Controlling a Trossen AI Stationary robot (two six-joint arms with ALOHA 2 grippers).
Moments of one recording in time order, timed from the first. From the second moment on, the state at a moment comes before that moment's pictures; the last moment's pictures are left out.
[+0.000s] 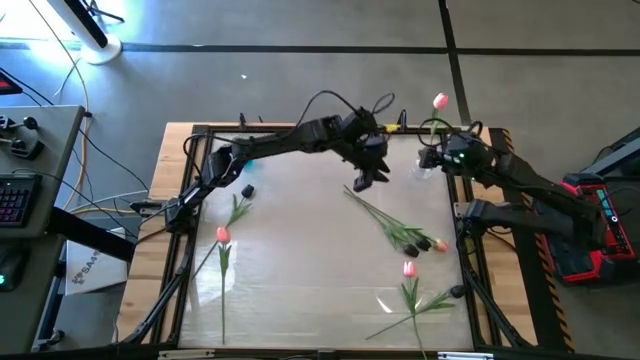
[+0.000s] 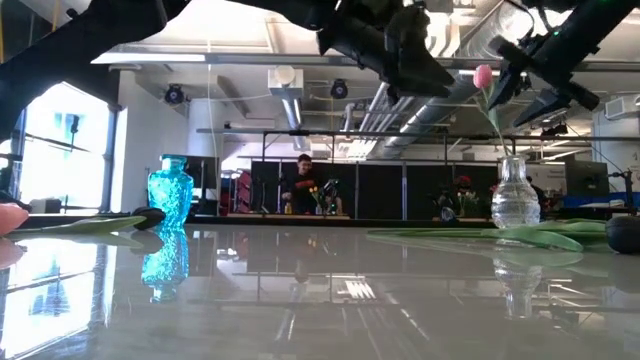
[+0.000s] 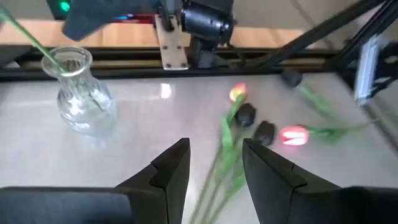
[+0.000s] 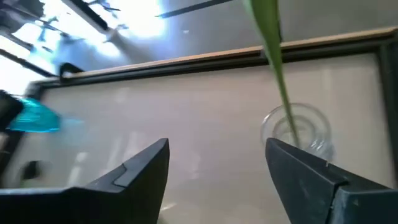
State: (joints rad) left arm 0.26 2.32 2.28 -0.63 0.44 0.18; right arm -0.54 0.67 0.74 -0.79 0.31 0.86
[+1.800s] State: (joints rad) left arm 0.12 2.60 2.18 -0.51 0.04 0.40; right arm -0.47 0.52 0.74 -0.68 0.05 0.99
